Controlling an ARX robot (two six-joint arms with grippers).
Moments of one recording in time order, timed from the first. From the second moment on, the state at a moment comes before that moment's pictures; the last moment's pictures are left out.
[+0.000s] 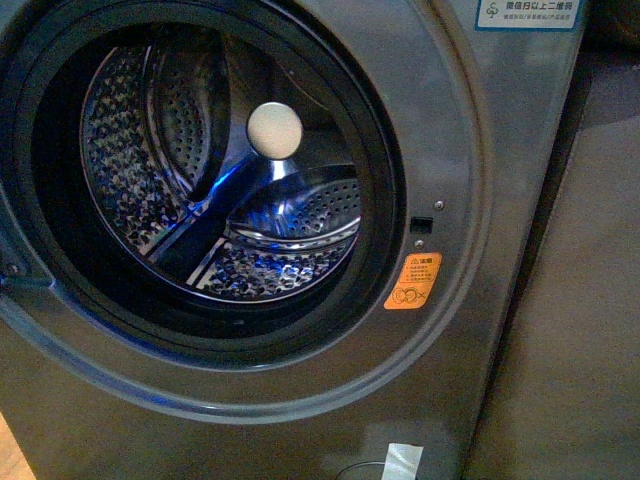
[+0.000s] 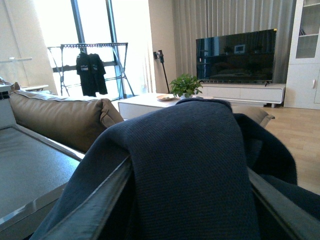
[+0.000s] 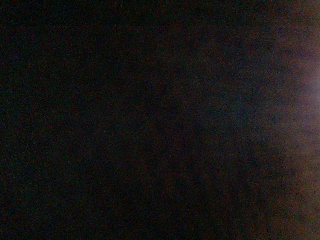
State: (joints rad) left arm -0.55 1.58 2.02 -0.10 0.40 0.02; right arm 0.29 1.32 1.02 1.00 -0.03 -0.16
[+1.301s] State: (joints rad) left arm -0.55 1.58 2.03 -0.10 0.40 0.01; right arm -1.09 1.50 0.78 0.54 -0.66 0.08
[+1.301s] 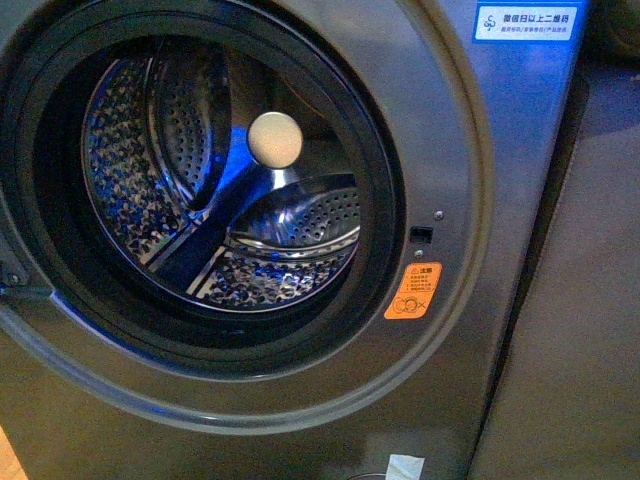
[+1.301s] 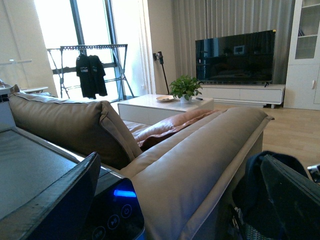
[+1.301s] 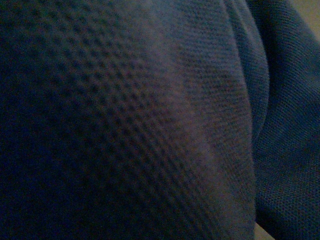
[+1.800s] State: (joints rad) left arm -0.55 1.58 2.03 -0.10 0.40 0.01; right arm -1.10 1.82 0.80 0.37 -0.62 0.19
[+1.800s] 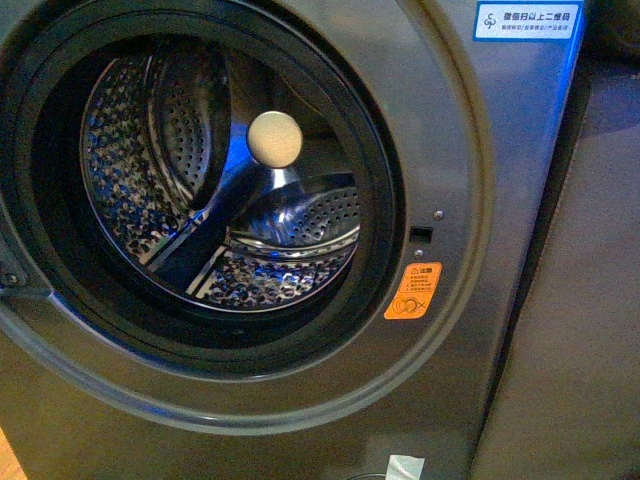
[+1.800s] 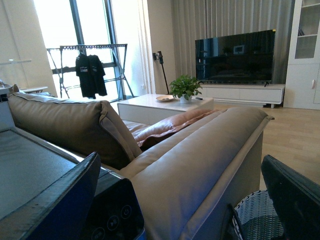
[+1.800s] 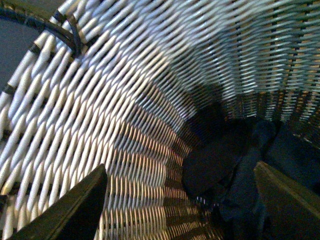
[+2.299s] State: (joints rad) left arm -0.55 1.58 2.03 -0.10 0.40 0.01; right arm -0.94 1.31 0.97 0.48 -0.64 0.42
